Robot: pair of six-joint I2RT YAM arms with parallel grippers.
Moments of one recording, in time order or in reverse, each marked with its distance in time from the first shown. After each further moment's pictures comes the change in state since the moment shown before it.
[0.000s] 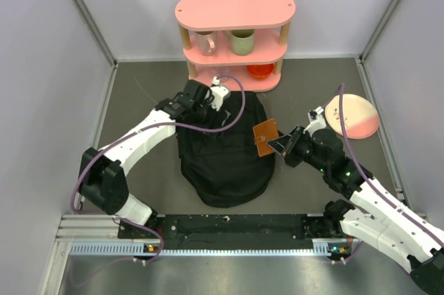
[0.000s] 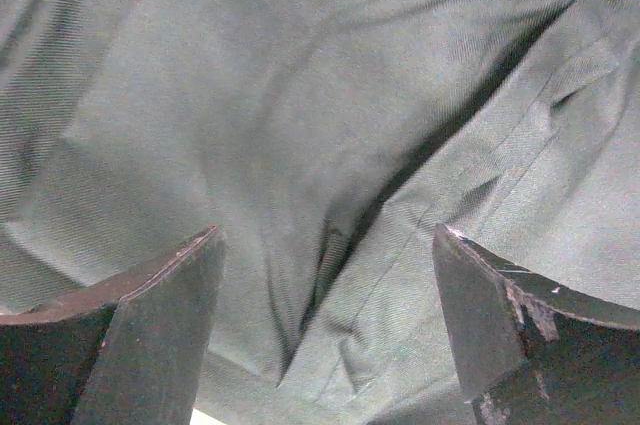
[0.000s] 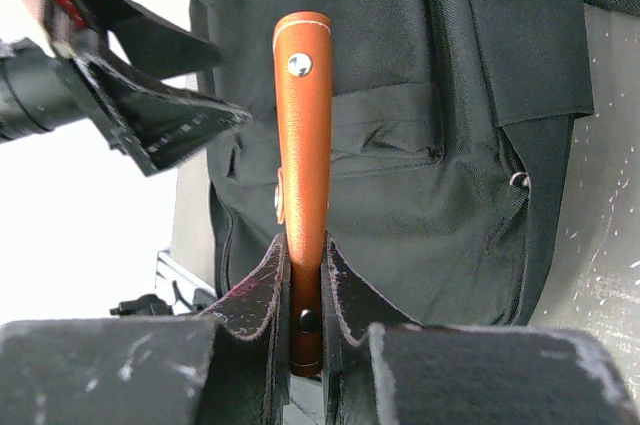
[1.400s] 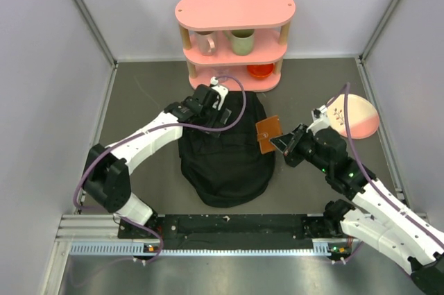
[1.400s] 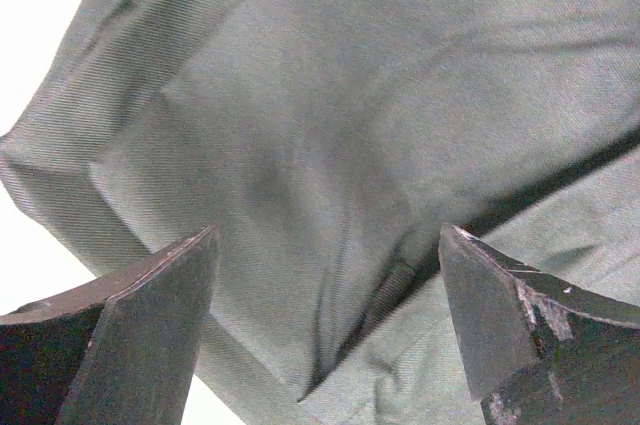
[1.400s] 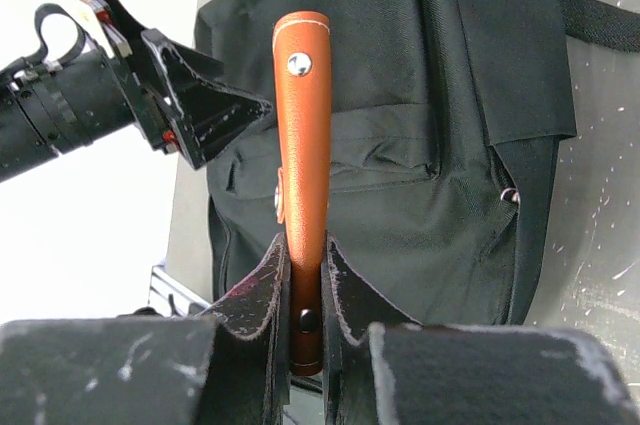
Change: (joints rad) left arm -0.058 0.012 -0.018 0.040 -0.310 -0.133; right arm 0.000 -0.026 0.021 -0.022 0.045 -0.025
